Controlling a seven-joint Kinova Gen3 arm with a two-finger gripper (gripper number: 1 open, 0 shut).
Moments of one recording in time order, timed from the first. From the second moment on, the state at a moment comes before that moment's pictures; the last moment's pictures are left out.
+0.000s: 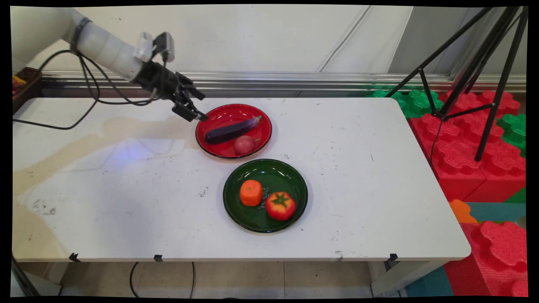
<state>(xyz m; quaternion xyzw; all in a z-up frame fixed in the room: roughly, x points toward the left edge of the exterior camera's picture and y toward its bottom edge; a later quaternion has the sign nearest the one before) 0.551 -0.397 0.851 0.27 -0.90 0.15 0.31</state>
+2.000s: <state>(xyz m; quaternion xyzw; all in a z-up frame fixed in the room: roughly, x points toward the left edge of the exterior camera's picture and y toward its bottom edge) 0.515 -0.434 0.772 0.30 -0.91 0.10 0.28</state>
